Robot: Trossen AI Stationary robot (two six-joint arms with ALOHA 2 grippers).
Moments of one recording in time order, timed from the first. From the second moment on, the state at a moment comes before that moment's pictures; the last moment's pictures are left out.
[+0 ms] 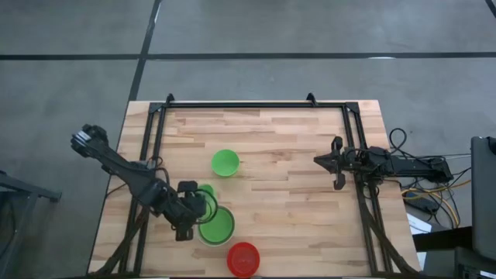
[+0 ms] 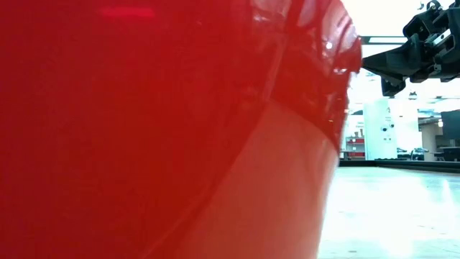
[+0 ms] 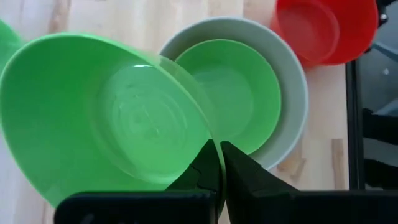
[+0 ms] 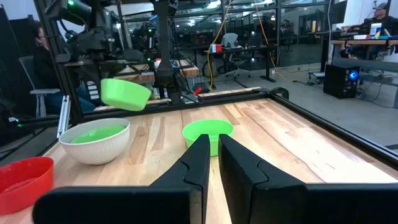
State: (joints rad) left arm -0.64 1.35 1.13 -0.88 -0.19 -0.65; right arm 0.00 0.00 0.01 0.03 0.11 0.13
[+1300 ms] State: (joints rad) left arm -0.63 1.51 1.14 -0.71 0.02 -0.28; right arm 0.00 0.00 0.01 0.03 0.11 0.13
